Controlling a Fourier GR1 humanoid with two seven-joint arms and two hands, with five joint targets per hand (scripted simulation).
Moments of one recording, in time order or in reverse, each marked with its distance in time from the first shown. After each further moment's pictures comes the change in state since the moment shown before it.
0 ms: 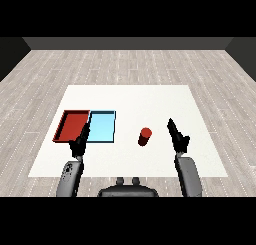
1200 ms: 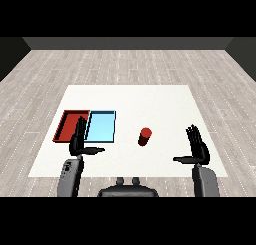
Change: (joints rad) left arm -0.033 -0.029 0.035 -0.054 0.014 -0.062 -0.402; right arm 0.140 -0.088 -0.223 0.007 -0.194 0.323 -0.442
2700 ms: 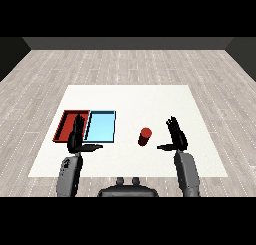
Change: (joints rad) left arm -0.041 0.007 0.046 0.037 0.021 0.000 0.010; right arm -0.235 0.117 0.079 0.233 0.005 -0.049 0.091
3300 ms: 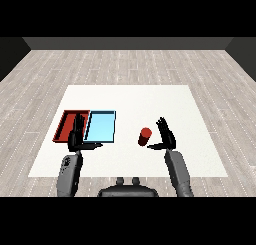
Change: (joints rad) left arm -0.030 0.003 0.014 0.034 0.021 -0.012 -0.009; right arm -0.056 0.064 0.079 0.130 0.034 -0.063 -0.077
